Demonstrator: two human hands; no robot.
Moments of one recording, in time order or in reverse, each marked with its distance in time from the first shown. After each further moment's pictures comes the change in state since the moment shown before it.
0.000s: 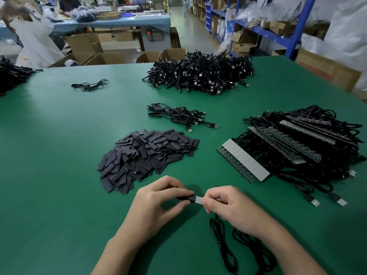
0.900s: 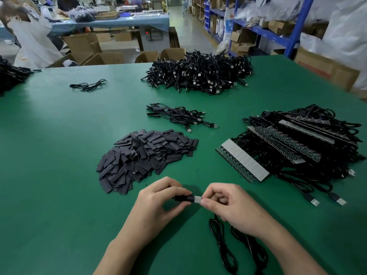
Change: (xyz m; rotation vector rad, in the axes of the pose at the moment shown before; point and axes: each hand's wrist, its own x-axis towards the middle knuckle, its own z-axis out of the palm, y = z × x) left_hand 0.001 0.000 0.004 0.007 0.020 -0.010; right_hand 0.002 0.009 0.000 0.056 0.055 0.013
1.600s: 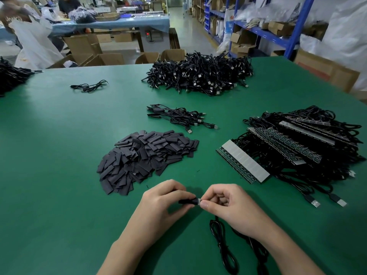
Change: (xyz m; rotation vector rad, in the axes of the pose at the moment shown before) left_hand 0.000 0.002 0.003 0.057 -0.035 0.057; right_hand 0.001 0.000 0.005 0.059 0.050 -0.021
